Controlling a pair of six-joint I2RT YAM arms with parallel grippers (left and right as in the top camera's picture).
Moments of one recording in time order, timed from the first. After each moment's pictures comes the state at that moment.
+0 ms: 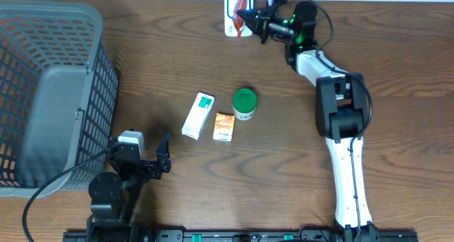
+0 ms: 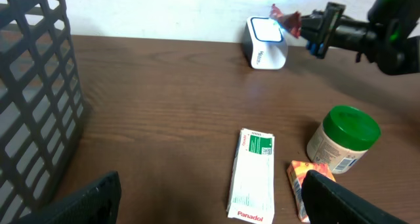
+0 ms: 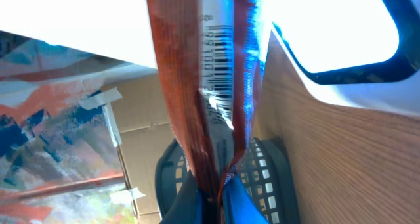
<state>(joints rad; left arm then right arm) -0.03 0.22 0.22 -0.27 0.18 -0.09 0.19 2.71 2.01 0.73 -1.01 1.79</state>
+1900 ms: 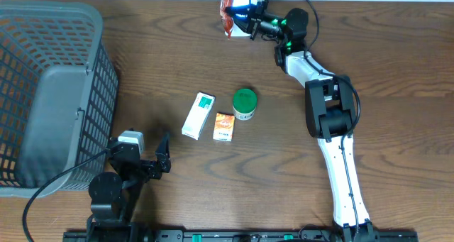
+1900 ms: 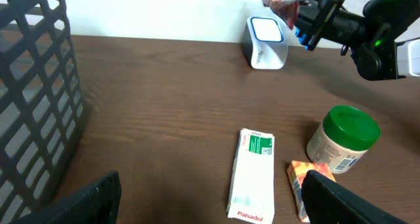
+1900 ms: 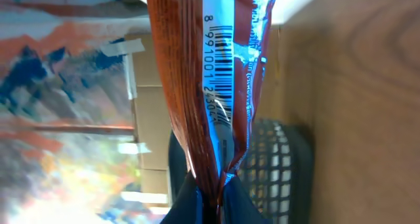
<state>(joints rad) -0.03 0.22 0.22 -0.27 0.18 -0.09 0.23 2.79 2.13 1.02 -1.08 1.93</state>
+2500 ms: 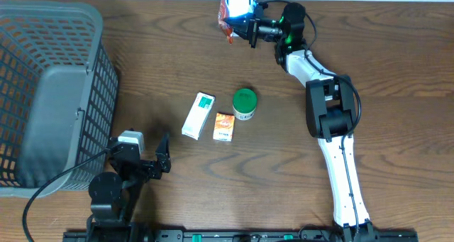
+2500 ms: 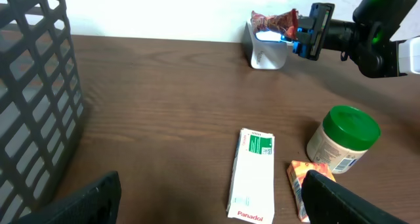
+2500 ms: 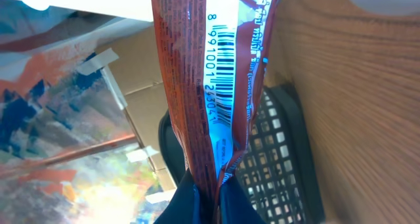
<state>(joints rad) -0.03 0.22 0.22 -0.27 0.18 -0.09 0.22 2.79 2.14 0.79 -1.20 2.04</state>
